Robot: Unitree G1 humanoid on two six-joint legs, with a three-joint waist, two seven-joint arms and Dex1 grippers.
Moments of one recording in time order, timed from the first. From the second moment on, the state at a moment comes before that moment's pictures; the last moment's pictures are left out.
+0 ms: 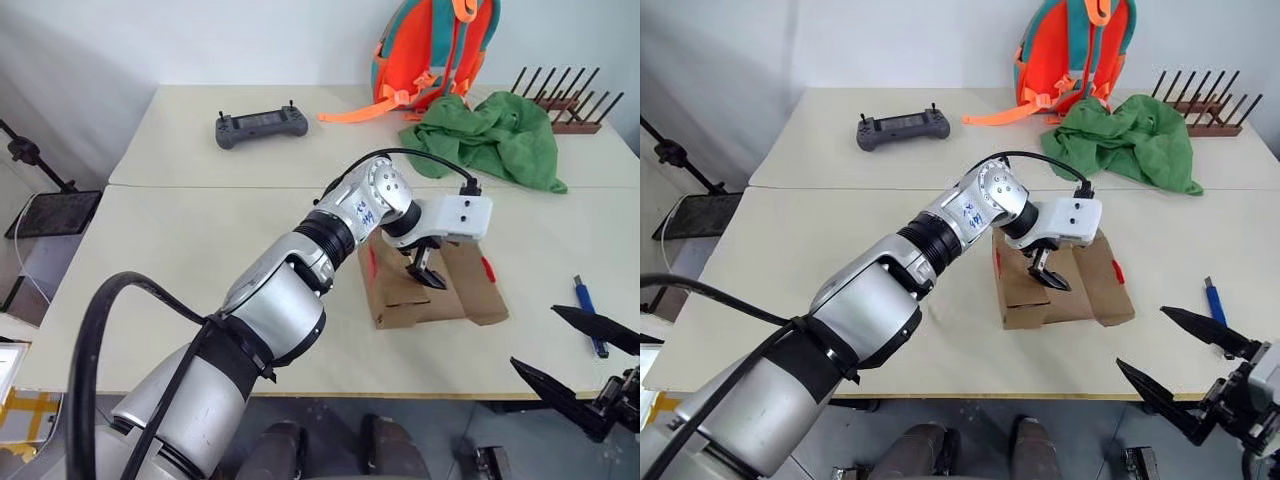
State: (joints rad) left arm -1.54 -0.14 -0.49 1.27 0.14 -0.07 -1.11; right arm 0.62 -0.58 -0.85 -0.73 0.76 0.24 1.03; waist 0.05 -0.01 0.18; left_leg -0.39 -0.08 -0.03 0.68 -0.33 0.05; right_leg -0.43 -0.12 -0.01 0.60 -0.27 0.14
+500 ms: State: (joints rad) left arm -1.51 0.14 -0.41 1.25 0.21 -0.04 -1.29; right arm 0.53 -0.71 -0.80 -0.68 0.86 0.32 1.03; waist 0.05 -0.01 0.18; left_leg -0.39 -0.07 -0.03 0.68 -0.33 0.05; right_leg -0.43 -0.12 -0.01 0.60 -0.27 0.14
